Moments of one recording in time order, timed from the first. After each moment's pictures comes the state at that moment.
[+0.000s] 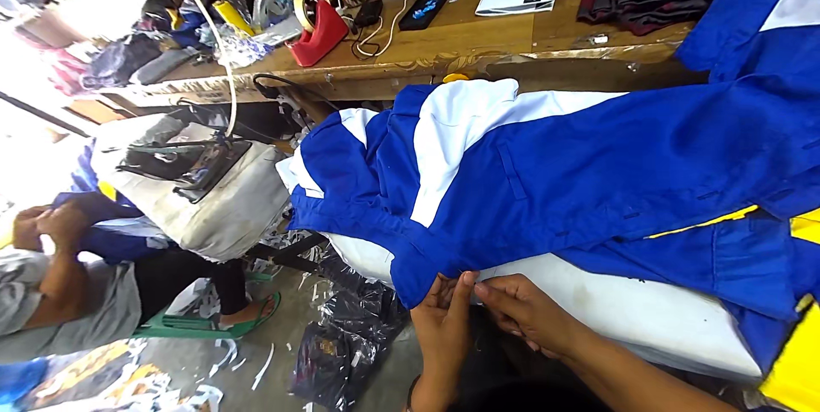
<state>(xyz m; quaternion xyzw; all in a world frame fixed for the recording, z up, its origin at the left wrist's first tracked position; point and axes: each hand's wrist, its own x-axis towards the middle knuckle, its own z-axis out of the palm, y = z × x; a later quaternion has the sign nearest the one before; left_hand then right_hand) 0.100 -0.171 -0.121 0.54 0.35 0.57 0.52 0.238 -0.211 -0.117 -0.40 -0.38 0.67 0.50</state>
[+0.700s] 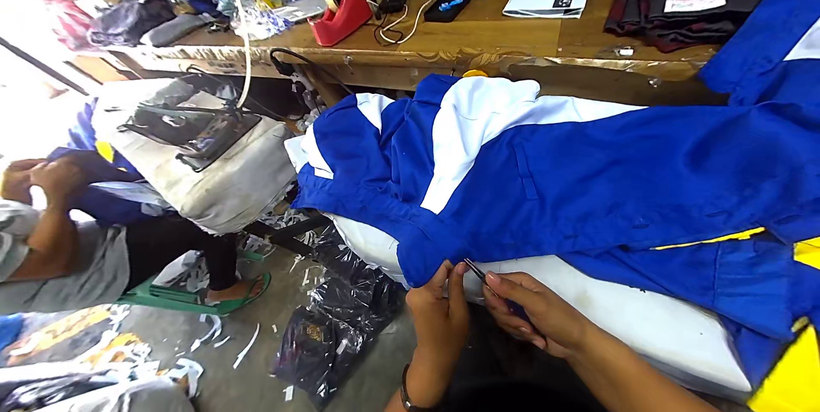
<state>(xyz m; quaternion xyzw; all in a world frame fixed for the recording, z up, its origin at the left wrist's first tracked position) 0.088 -0.157 -0.135 0.70 0.37 0.55 0.26 0.245 -0.211 -0.114 -0.34 -0.36 0.74 0.46</state>
